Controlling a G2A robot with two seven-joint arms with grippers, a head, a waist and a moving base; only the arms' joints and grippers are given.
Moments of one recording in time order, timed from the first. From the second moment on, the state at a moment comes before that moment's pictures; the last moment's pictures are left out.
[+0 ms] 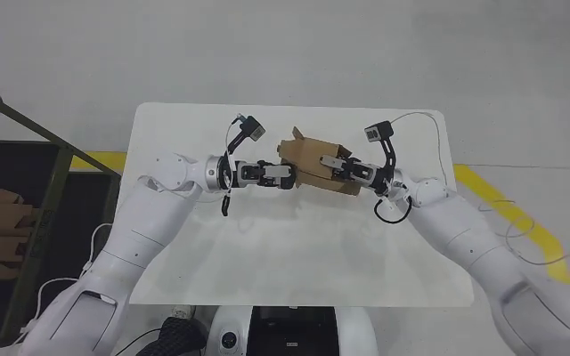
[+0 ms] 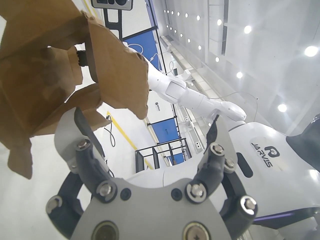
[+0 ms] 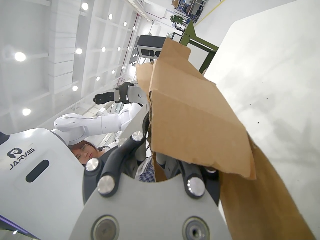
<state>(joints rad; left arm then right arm) 0.95 -1.09 -1.05 -1.36 -0.56 -0.41 -1.20 -0.68 -1.09 0.49 -0.95 0.89 -0.93 0.89</state>
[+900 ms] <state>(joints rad) 0.96 -1.10 -1.03 -1.34 -0.64 -0.35 -1.24 -0.70 -1.14 0.56 -0.91 0.88 -0.90 0.93</state>
